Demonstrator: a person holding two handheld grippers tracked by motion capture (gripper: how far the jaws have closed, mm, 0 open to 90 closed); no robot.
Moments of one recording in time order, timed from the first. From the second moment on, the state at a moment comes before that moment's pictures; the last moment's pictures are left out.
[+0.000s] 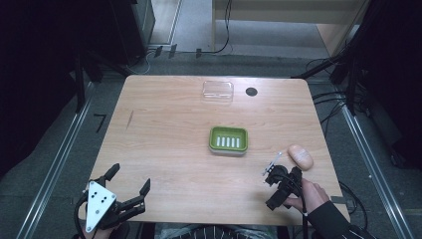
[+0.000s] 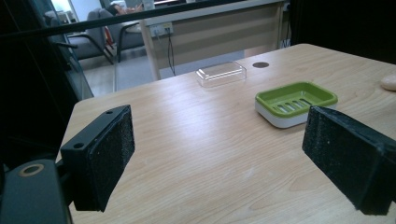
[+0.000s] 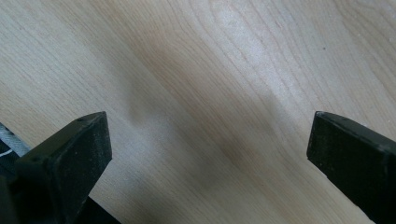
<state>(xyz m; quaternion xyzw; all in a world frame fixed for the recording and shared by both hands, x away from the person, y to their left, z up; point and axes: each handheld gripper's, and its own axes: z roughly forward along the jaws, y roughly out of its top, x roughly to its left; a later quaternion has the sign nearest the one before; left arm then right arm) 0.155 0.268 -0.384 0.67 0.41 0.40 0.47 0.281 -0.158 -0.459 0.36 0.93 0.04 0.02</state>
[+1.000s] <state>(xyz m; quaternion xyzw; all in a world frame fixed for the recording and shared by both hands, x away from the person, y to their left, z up) 0.152 0.271 -0.384 0.67 0.42 0.40 0.47 0.296 -0.165 -0.445 0.37 0.93 0.06 0.04</state>
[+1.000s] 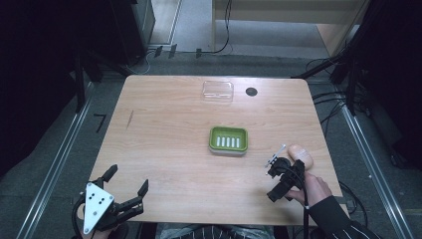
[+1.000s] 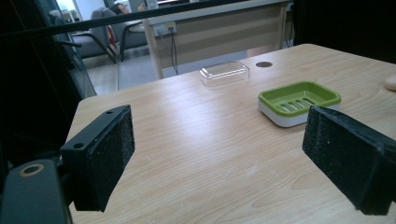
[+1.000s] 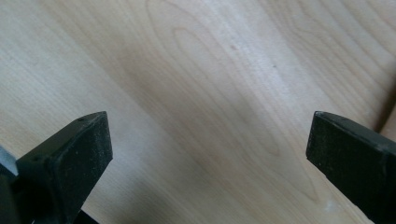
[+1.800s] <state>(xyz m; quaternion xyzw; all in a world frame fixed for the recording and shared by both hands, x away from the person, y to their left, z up) 0.152 0.271 -0.383 0.67 0.42 0.40 0.47 0.329 -0.168 -0.429 0.40 0.91 0.07 0.06</state>
